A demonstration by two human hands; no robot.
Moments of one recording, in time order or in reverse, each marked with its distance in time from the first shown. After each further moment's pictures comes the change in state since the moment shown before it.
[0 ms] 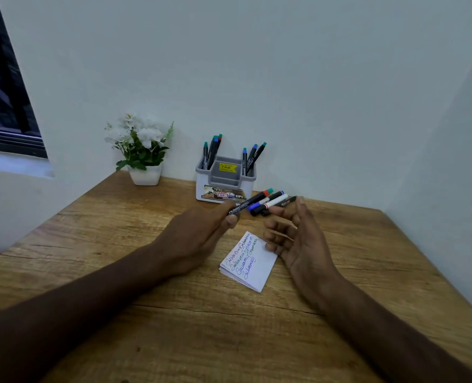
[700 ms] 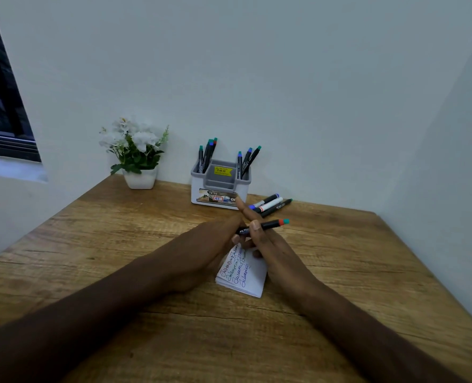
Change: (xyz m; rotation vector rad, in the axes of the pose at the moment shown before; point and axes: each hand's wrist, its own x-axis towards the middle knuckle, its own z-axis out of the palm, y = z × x) left_hand 0.000 0.014 0.005 -0.035 -0.202 0.059; right_hand -0.018 0.003 0.017 -0.544 -0.363 -0.189
